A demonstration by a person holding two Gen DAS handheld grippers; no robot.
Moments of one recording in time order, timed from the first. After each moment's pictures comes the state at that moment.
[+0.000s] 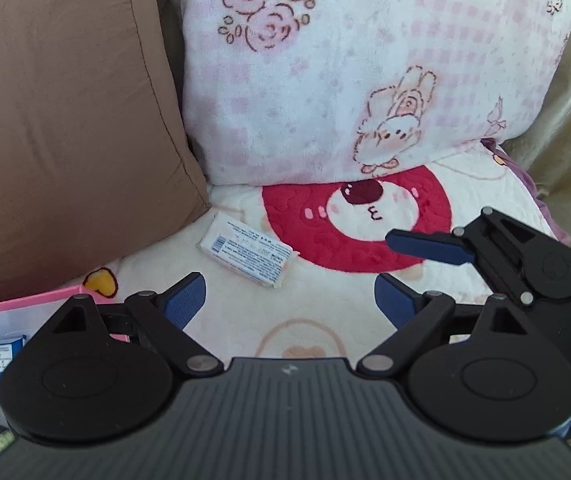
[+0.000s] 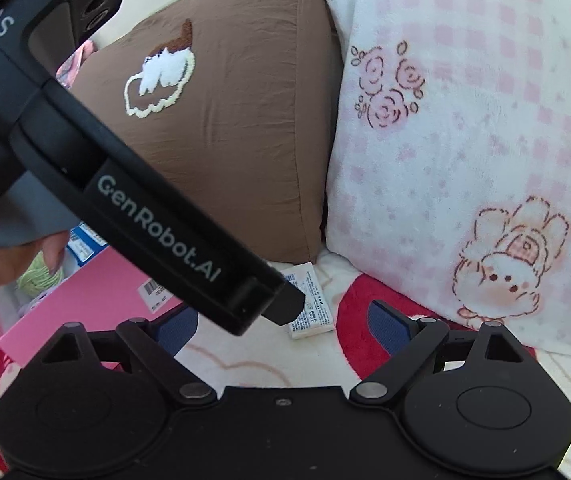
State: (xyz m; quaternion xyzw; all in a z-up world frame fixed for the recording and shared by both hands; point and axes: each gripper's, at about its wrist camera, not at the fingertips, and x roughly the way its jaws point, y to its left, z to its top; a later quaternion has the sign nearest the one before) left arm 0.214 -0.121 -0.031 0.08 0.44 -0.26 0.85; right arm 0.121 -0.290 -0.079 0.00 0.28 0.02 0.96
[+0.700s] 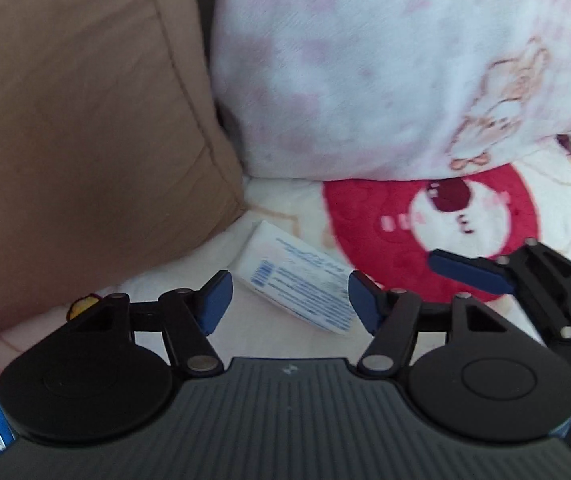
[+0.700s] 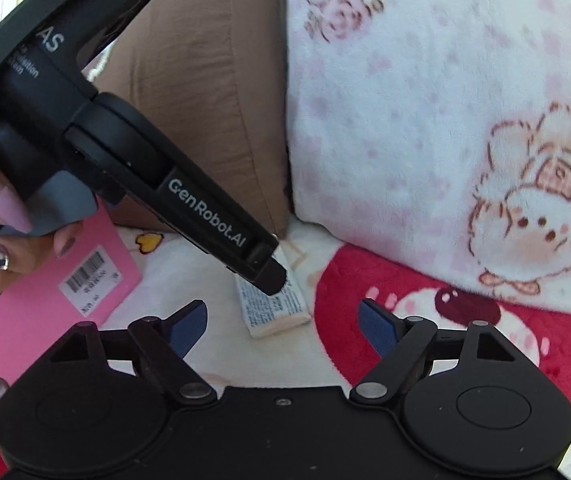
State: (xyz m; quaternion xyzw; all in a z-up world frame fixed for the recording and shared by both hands) left arm 0.293 -0.129 -0.100 0.09 0.49 -0.22 0.84; right arm 0.168 -0.317 -0.139 0.05 0.29 -0.01 0.96
